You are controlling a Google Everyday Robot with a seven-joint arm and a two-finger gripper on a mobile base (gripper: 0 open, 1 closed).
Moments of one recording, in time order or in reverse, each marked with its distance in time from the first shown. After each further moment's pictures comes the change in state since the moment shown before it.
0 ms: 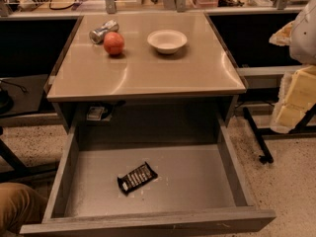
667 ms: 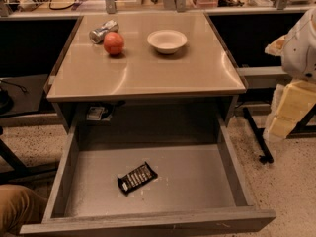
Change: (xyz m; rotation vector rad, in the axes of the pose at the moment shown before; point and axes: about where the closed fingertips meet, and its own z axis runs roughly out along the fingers) arm 0.002 0.007 0.020 0.006 0.003 0.003
